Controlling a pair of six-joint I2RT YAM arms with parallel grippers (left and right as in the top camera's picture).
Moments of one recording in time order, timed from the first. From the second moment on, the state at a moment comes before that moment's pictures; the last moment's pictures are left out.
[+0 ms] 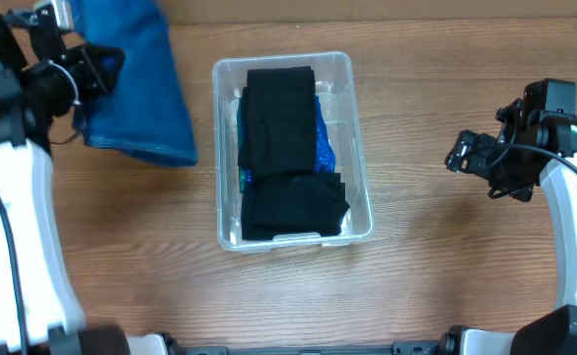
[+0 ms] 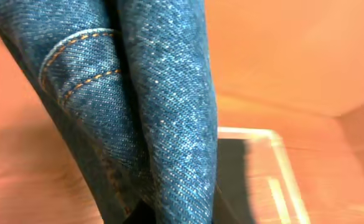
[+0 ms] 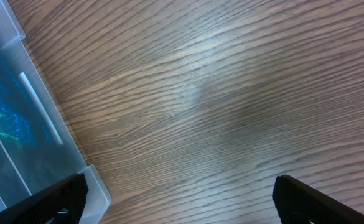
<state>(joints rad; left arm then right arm) 0.27 1.52 1.65 -0.74 0.60 -0.19 -0.20 1.50 1.33 -1.16 -0.17 0.20</state>
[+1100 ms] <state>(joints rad) -0.40 1.75 1.66 -1.06 -0.42 -0.55 -0.20 1.50 1.33 -1.17 -0.19 0.20</state>
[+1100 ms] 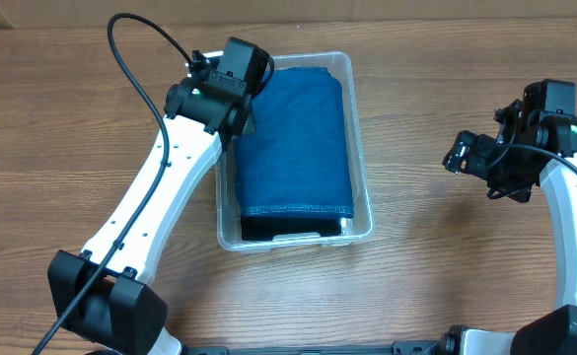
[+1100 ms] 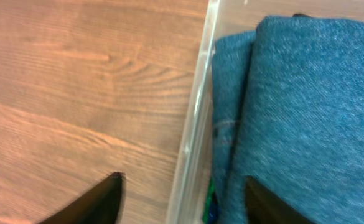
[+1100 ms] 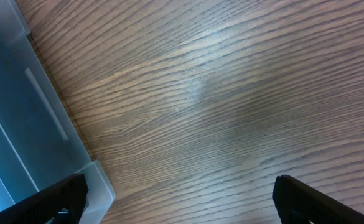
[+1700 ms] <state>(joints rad) -0.54 1.82 1.71 -0.68 -0.49 0.53 -0.20 1.50 1.33 -1.17 -0.19 0.20</state>
